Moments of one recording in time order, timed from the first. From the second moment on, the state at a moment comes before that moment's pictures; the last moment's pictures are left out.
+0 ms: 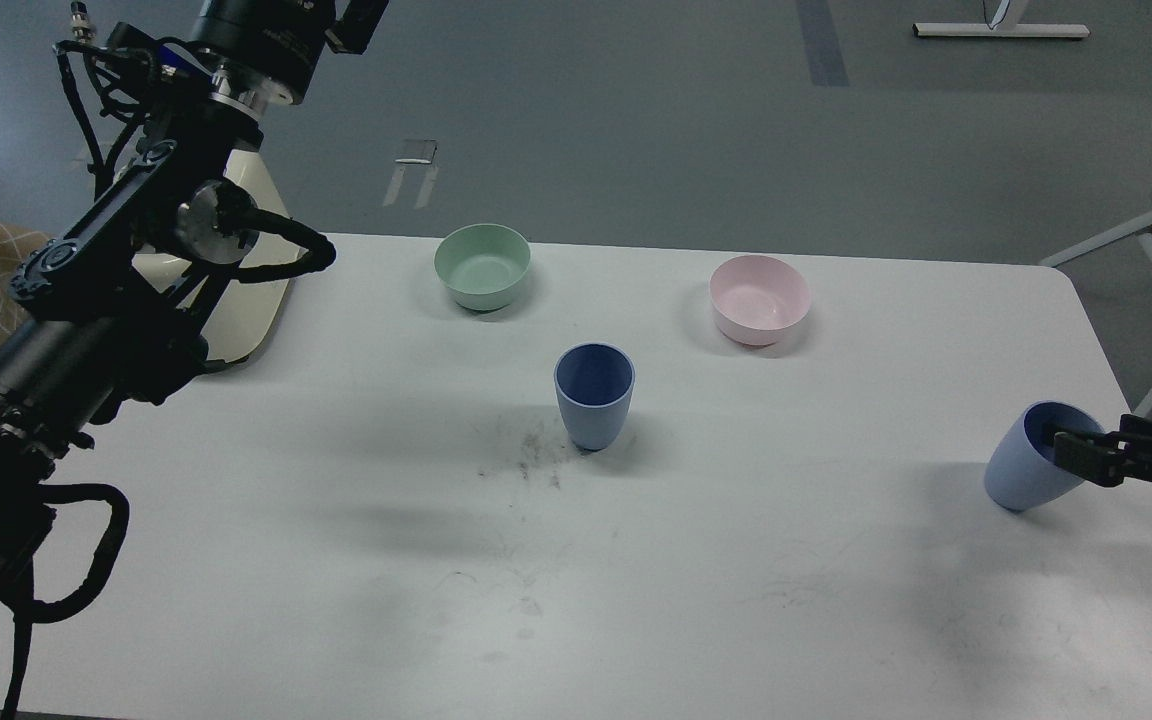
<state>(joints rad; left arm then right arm) -0.90 0.32 -0.99 -0.88 0.45 -0.25 -0.49 0.13 -0.81 1.24 1.33 -2.10 0.49 0.21</state>
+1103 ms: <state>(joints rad) -0.89 0.32 -0.99 -0.88 0.45 -0.25 -0.49 0.29 -0.79 1.38 1.44 -1.99 0.49 0.25</state>
